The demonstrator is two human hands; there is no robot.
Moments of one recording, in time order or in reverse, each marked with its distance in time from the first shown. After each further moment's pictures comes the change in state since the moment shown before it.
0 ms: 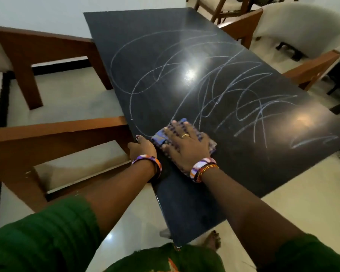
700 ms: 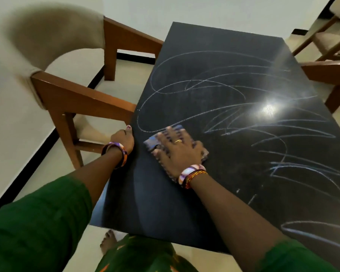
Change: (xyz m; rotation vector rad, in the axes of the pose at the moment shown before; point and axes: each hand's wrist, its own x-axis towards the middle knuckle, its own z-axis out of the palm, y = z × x) left_hand -0.010 -0.010 0.021 0.312 0.309 0.082; right_hand 0.037 0.080 -0.017 -0.002 -0.101 -0.567
